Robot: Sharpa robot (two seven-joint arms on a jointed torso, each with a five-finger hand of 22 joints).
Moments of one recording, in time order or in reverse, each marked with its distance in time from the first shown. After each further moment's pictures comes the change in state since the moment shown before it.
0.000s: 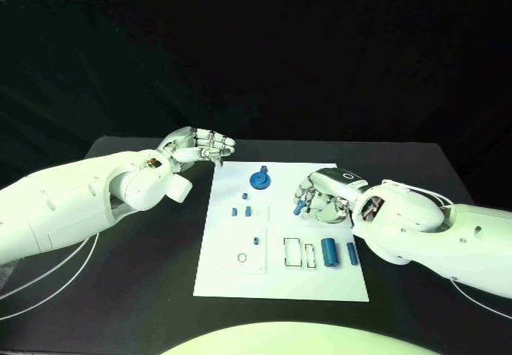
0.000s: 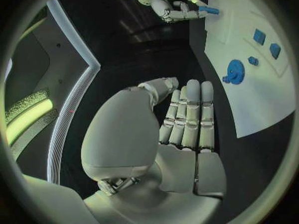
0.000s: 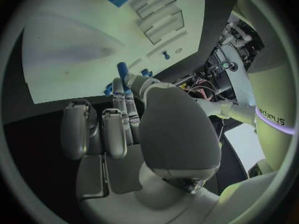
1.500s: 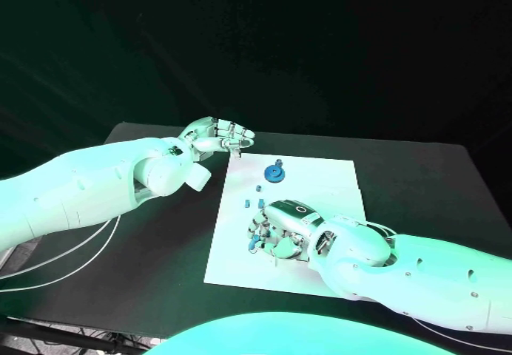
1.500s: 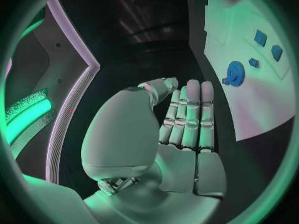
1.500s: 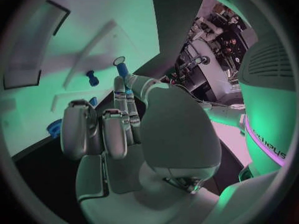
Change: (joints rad) left arm 0.000 0.018 -0.001 -0.013 0.000 0.004 -0.006; left_hand -0.004 0.004 0.000 0.000 0.000 0.000 0.000 0.000 0.000 0.000 0.000 0.000 -0.001 0.000 0.000 0.000 -0.001 0.000 0.000 0.000 0.000 0.000; right arm -0.135 0.253 -0.017 -0.027 0.008 -0.027 0.049; right_hand -0.021 -0.005 0.011 -0.014 -0.001 -0.007 0.000 0.005 0.000 0.015 -0.005 -0.010 -0.007 0.000 0.000 0.000 -0.006 0.000 0.000 0.000 0.000 0.000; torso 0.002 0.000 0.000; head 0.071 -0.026
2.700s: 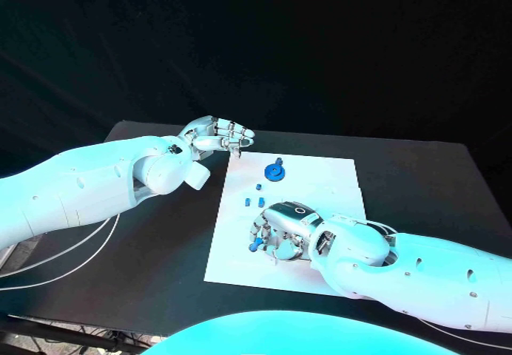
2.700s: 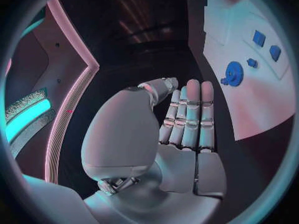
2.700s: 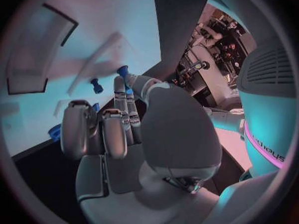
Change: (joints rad) left arm 0.000 -0.003 0.000 0.000 0.000 0.006 -0.010; left_hand 0.000 0.000 0.000 0.000 0.000 0.000 0.000 0.000 0.000 -0.004 0.004 0.005 0.000 0.000 0.000 -0.004 -0.001 0.000 0.000 0.000 0.000 -0.001; right arm -0.003 0.000 -0.002 -0.008 -0.032 0.052 -0.005; right_hand -0.008 -0.008 0.003 -0.003 0.006 -0.004 0.004 -0.001 0.038 0.003 0.003 -0.004 0.001 0.000 0.000 0.000 0.000 0.000 0.000 0.000 0.000 0.000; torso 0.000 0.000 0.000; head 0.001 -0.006
